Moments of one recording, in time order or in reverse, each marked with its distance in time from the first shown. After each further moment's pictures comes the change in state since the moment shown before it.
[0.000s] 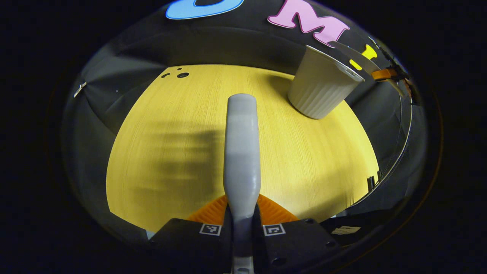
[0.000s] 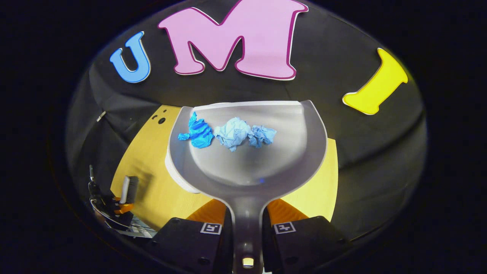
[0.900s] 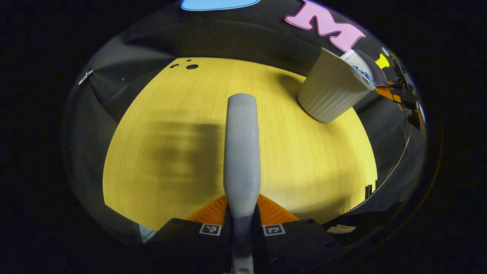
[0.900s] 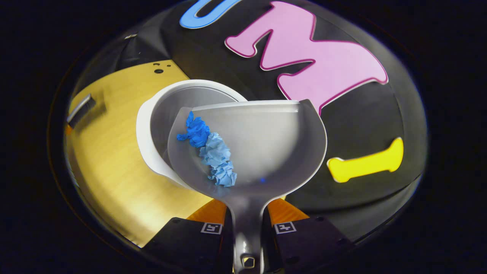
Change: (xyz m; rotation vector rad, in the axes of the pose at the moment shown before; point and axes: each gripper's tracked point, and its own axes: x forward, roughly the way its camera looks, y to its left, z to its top) left arm -0.003 0.006 0.004 -0.071 0.036 0.015; right arm 0.030 -0.034 0.026 -0.714 -0.153 -0.372
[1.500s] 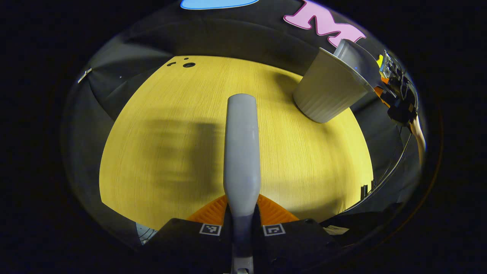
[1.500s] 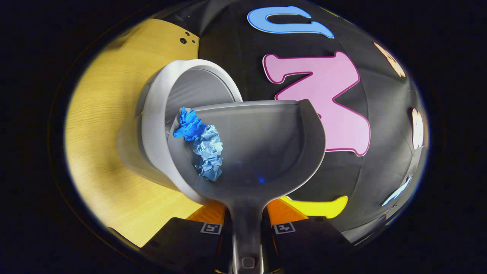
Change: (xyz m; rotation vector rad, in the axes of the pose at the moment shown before) left arm -0.005 -0.009 -0.002 -0.013 0.021 -0.029; right arm -0.013 -0.014 0.010 -0.451 -0.129 -0.343
